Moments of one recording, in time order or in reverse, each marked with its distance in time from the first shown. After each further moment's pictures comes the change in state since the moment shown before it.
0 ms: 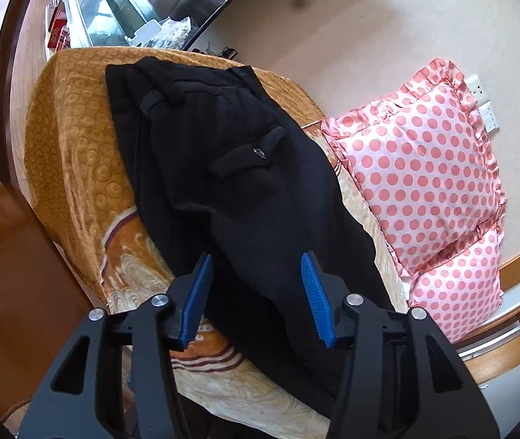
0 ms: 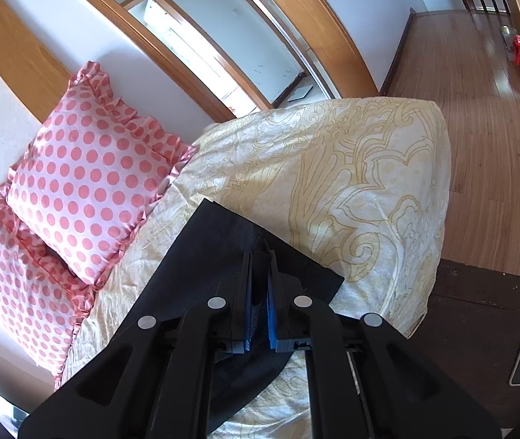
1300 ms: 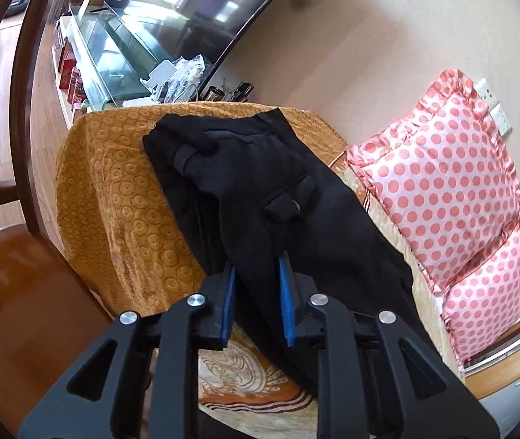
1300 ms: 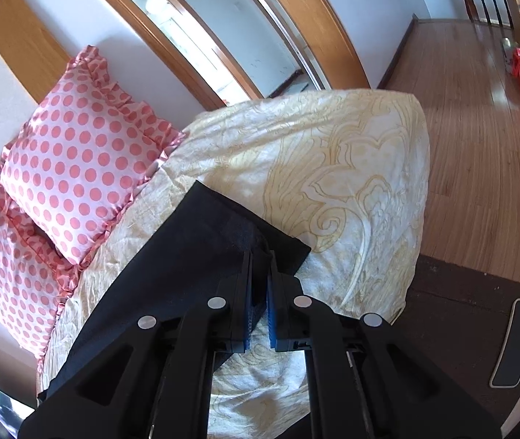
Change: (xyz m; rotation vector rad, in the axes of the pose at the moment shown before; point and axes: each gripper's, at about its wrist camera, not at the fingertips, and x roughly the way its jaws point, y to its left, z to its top) left arm -0.011 0.026 0.028 0.063 -0.113 0.089; right arm -0.015 -0.011 -0.013 -0.054 0.021 -0.049
